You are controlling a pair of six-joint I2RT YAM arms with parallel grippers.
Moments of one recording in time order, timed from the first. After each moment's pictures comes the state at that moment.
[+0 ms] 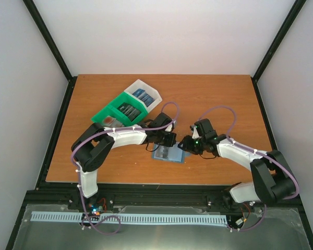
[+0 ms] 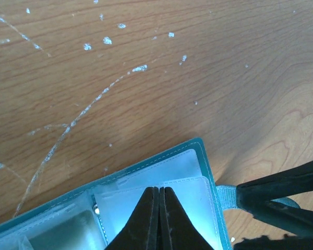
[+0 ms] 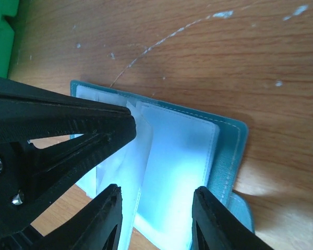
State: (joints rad) left arm -0.83 1.90 1.17 -0.21 0.25 -0.55; right arm 0.47 1.36 0.63 -0.26 -0.39 0.68
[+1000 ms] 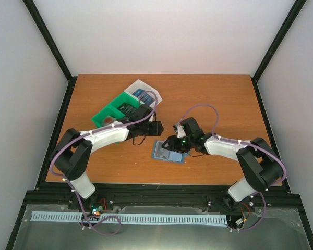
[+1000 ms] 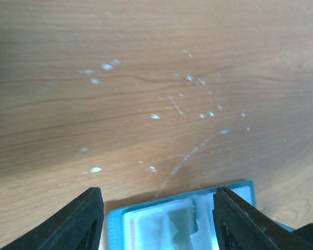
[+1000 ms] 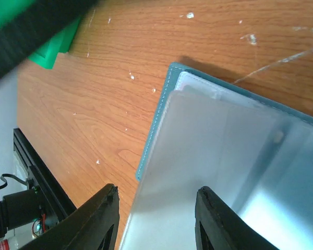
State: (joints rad) left arm -0.69 1.70 1.07 -0.25 0.11 -0.61; right arm 0.61 1.53 0.70 -0.04 -0.54 0.70
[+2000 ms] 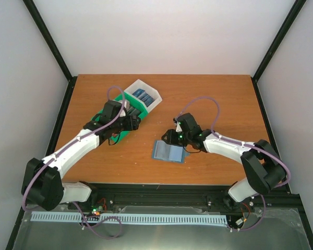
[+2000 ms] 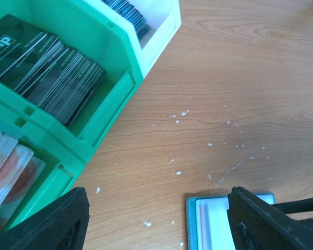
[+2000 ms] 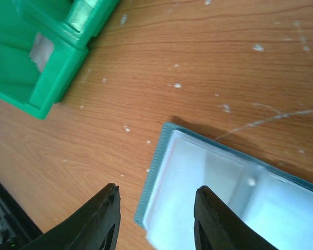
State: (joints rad) left arm -0.45 1.30 0.90 -0.33 0.09 -0.47; right arm 0.66 1.51 0.80 -0.08 -0.32 0.73
